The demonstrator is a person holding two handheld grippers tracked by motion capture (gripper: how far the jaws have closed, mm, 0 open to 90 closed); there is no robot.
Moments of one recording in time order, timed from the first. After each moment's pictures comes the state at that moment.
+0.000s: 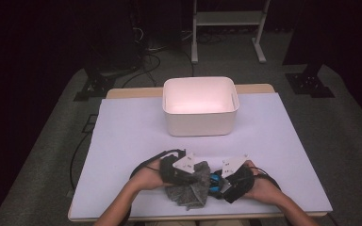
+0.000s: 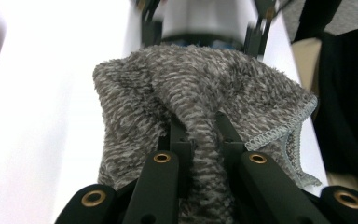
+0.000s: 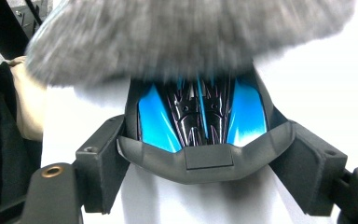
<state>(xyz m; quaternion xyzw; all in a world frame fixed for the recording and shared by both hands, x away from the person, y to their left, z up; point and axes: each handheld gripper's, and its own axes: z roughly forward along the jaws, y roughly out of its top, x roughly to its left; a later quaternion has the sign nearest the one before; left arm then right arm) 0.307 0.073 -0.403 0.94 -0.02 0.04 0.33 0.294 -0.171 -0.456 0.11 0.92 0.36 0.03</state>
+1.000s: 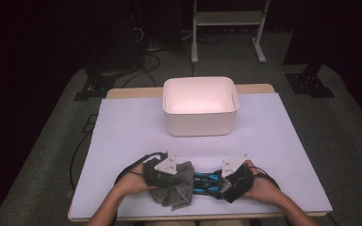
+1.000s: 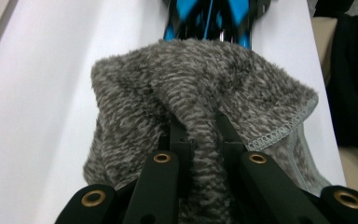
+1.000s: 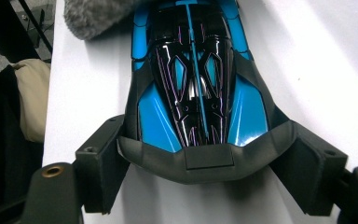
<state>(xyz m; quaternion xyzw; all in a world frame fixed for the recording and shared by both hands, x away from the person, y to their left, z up) 0.302 0.123 -0.418 0.94 0.03 0.05 0.33 0.296 -0.171 -0.457 0.11 0.92 0.37 0.02</state>
